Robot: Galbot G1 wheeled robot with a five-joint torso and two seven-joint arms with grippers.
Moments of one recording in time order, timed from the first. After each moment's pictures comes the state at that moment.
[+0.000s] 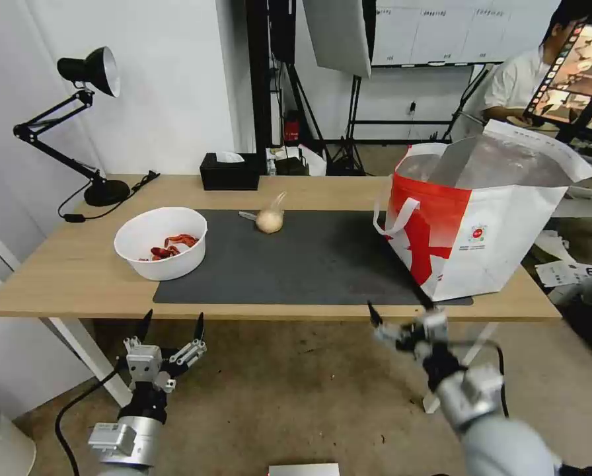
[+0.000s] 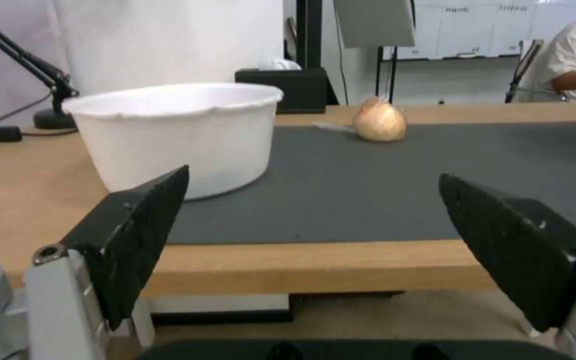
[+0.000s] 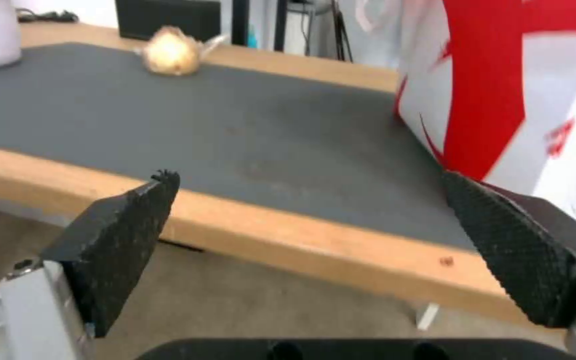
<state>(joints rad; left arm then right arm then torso) 1.77 -1.30 -0.55 -2.17 -0.18 -0.16 -0.10 -1.62 0.83 0.27 2.20 0.39 0.03 0.39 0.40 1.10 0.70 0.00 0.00</state>
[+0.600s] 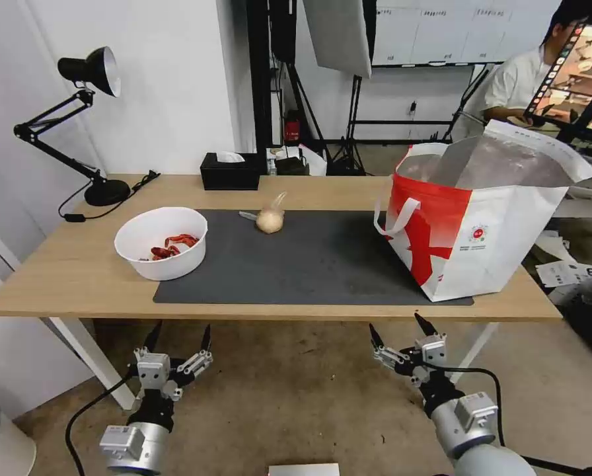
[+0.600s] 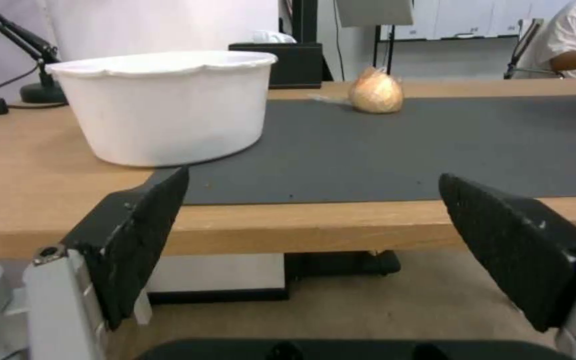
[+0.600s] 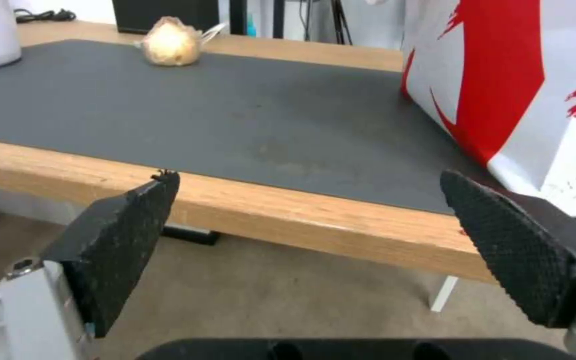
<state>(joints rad) 1.77 -1.31 -0.54 -2.14 -0.18 -0.16 -0.08 -1.62 0.85 0.24 2.19 0.41 0.03 0.39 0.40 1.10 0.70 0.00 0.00</state>
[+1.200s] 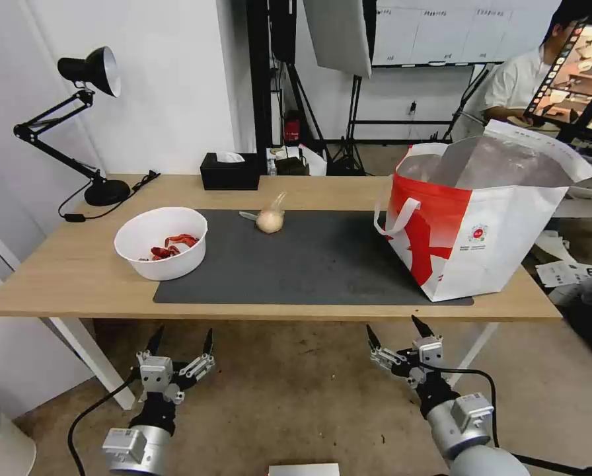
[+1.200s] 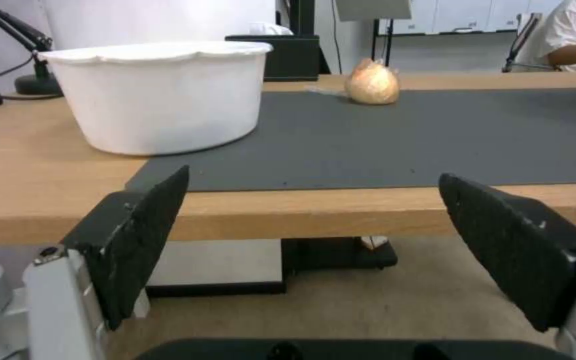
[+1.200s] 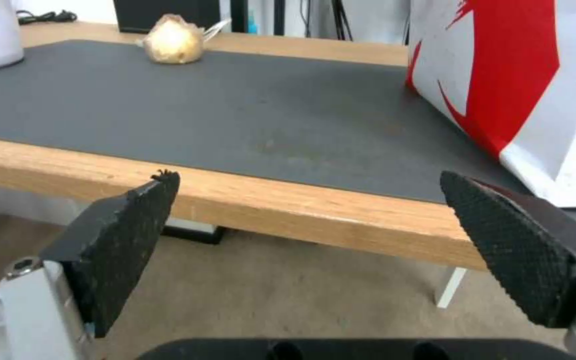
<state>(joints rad) 1.78 -1.32 -0.54 -2.14 -0.17 -0.16 -0.07 -1.61 0.87 0.23 2.18 0.41 0.03 0.39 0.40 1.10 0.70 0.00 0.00</state>
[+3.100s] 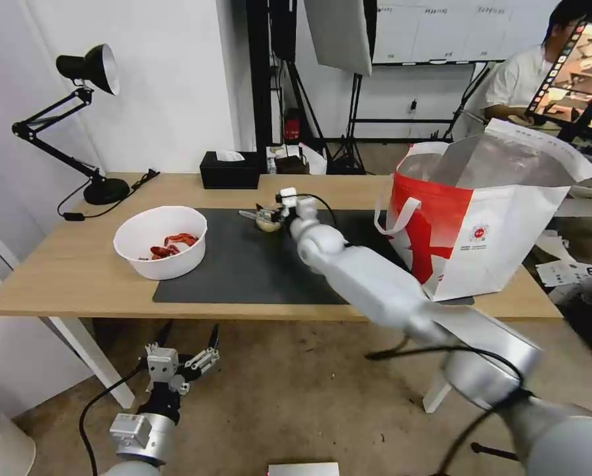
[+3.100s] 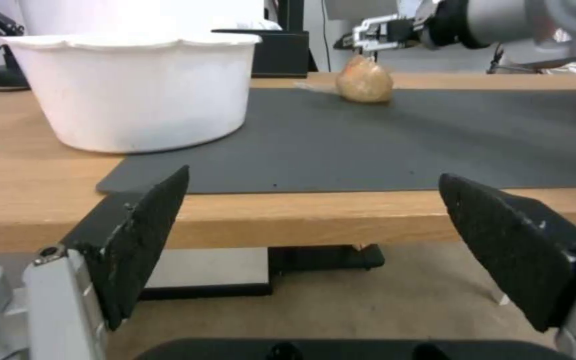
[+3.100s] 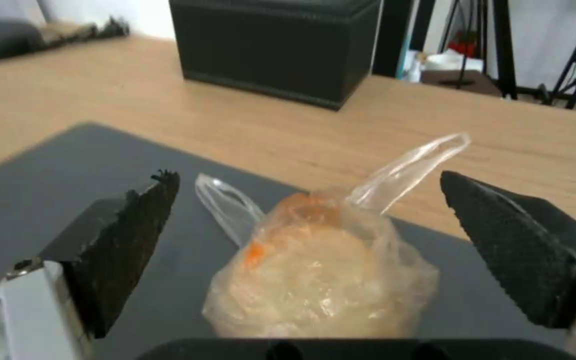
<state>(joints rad) 1.71 -1.28 -0.52 -2.09 -0.23 -0.15 -0.05 -0.06 1.53 -0.51 0.73 0.85 -0.11 0.14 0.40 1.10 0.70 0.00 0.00</state>
